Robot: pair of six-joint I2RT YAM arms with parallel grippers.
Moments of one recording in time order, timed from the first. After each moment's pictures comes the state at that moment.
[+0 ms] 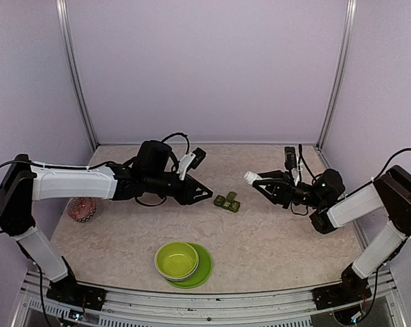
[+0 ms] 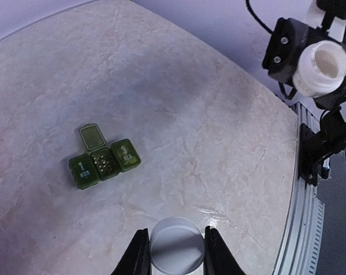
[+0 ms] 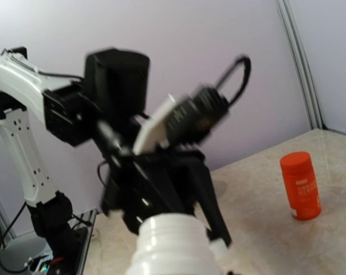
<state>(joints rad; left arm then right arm) -0.81 1.66 1.08 0.02 0.38 -0.18 0.47 1.57 0.45 1.48 -0.88 0.57</state>
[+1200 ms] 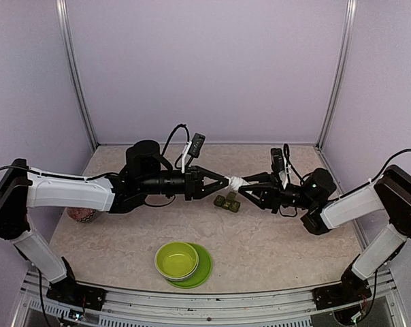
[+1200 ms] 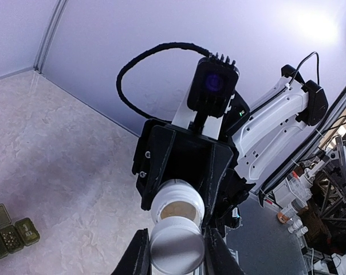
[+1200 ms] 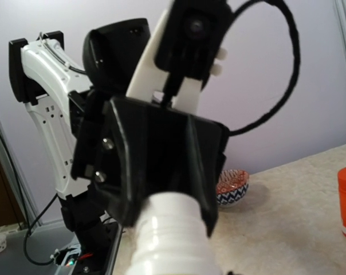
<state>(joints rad) -0.89 1.60 0.98 0.56 0.57 -0.49 0.63 1.57 0.51 1.41 -0.84 0.51</state>
